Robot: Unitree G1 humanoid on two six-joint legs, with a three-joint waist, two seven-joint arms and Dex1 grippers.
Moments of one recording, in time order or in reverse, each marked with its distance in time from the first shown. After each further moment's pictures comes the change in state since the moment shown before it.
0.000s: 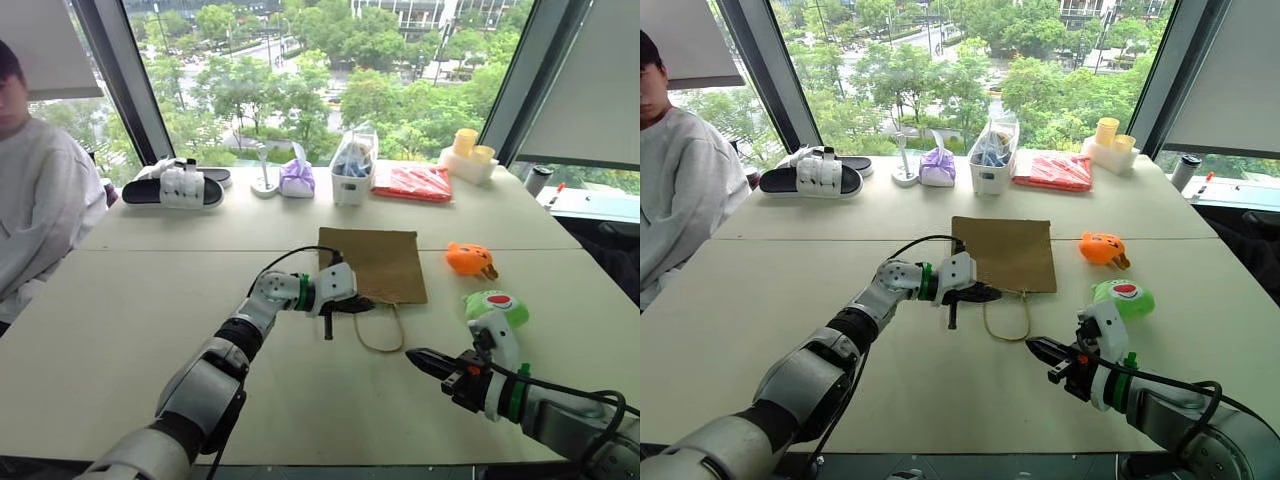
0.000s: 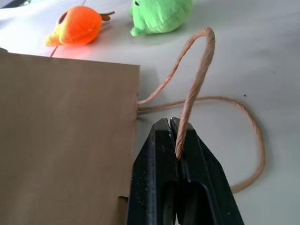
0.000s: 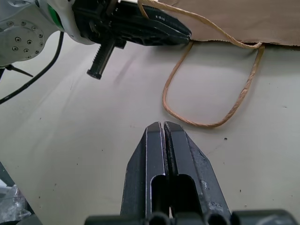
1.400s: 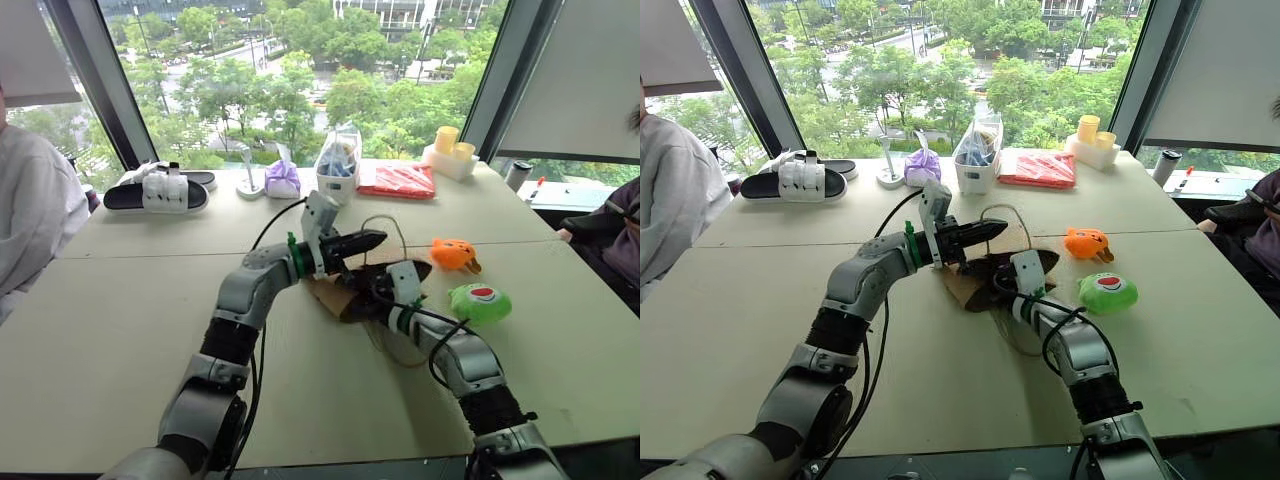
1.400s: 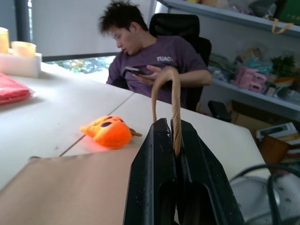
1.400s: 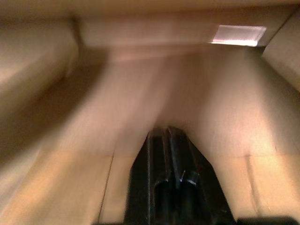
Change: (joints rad) left arm 0.091 -0.037 0.273 -0.713 -0.371 0.842 0.239; right arm -0.590 0.362 0.367 0.837 -0.669 -0.447 -0.057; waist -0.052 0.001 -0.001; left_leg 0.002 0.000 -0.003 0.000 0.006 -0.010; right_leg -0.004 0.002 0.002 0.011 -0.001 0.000
